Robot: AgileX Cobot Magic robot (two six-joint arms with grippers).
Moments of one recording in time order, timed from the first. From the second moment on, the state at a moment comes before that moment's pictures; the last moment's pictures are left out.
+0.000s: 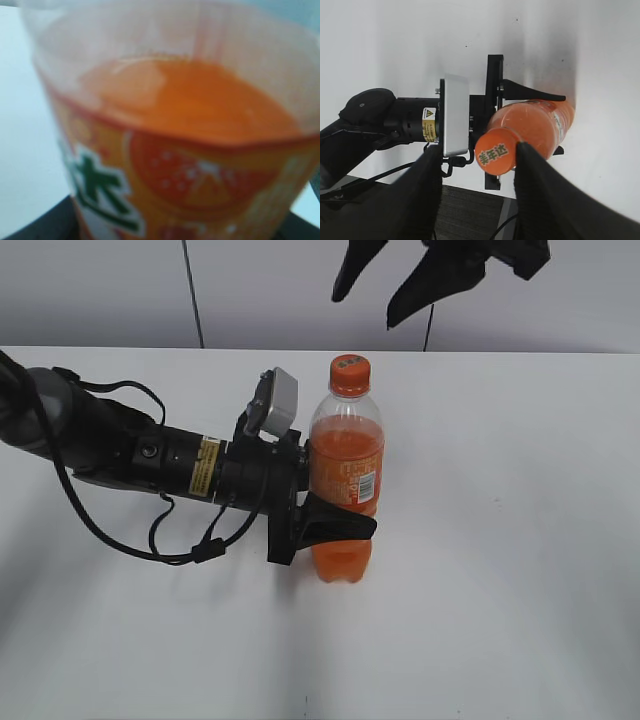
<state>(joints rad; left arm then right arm) -0.40 2.20 -1.13 1.46 -1.09 -0.72 0.56 1.75 -1.77 0.29 1.22 0.54</state>
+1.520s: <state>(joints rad) -0.40 2.20 -1.13 1.46 -1.09 -0.72 0.64 1.80 -1.73 0.17 1.22 0.60</state>
